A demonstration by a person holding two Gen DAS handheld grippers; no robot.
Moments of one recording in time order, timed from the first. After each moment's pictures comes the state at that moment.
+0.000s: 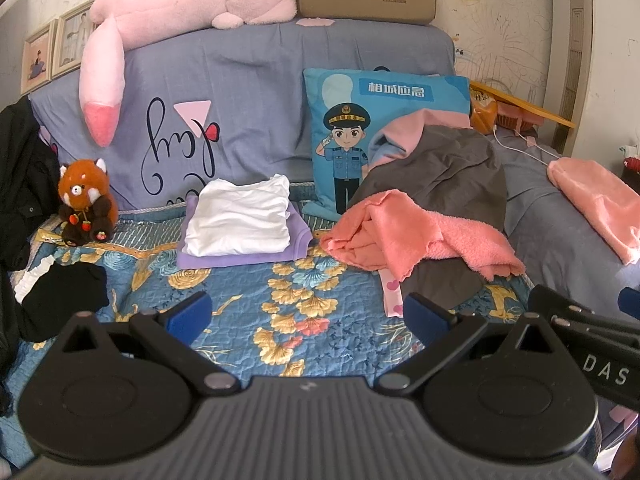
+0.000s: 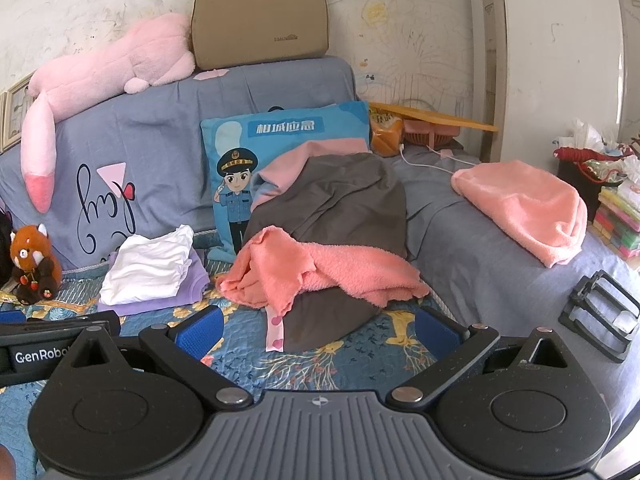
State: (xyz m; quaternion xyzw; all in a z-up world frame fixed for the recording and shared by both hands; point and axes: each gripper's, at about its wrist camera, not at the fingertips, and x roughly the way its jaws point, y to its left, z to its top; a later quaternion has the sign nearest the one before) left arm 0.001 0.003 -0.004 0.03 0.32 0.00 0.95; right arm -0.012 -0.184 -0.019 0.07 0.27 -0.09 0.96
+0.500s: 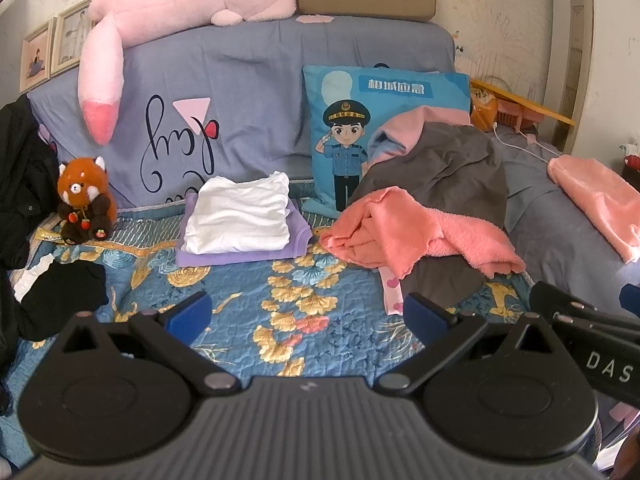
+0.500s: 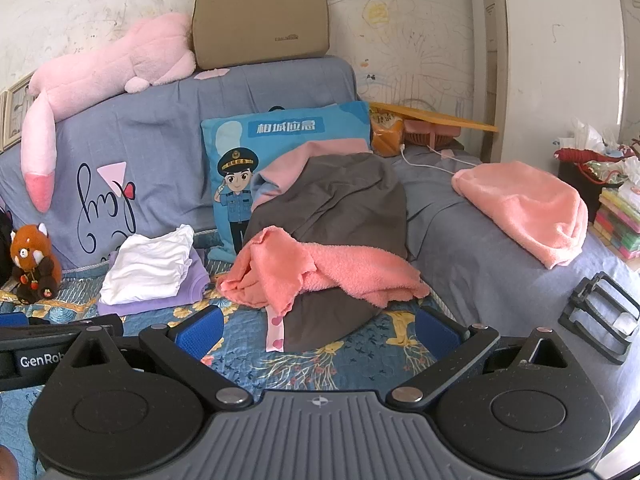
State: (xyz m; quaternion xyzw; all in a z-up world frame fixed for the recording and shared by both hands) left arm 0.003 0.001 -0.006 0.03 0.33 0.00 0.94; right arm -0.011 -0.184 -0.016 0.07 0.27 -0.09 0.96
